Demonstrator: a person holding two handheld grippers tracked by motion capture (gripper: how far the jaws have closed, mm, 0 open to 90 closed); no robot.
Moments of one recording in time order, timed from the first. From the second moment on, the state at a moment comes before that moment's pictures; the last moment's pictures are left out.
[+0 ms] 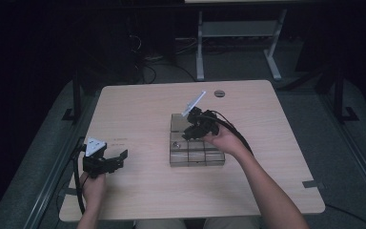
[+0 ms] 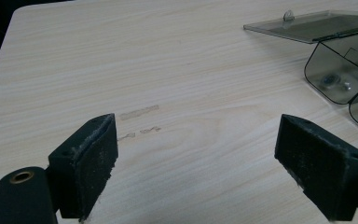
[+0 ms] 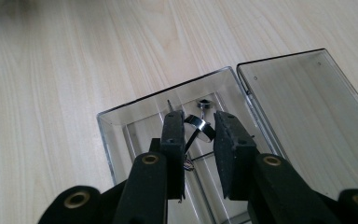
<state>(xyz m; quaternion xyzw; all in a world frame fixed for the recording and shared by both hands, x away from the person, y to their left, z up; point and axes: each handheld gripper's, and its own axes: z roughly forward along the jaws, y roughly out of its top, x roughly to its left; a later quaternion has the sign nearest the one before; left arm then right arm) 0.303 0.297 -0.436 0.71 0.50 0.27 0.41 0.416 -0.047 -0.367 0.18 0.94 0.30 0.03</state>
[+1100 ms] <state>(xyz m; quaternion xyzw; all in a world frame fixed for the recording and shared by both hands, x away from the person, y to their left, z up) 0.303 0.297 -0.436 0.71 0.50 0.27 0.41 0.442 -0.020 -0.408 0.20 0.94 0.27 0.00</state>
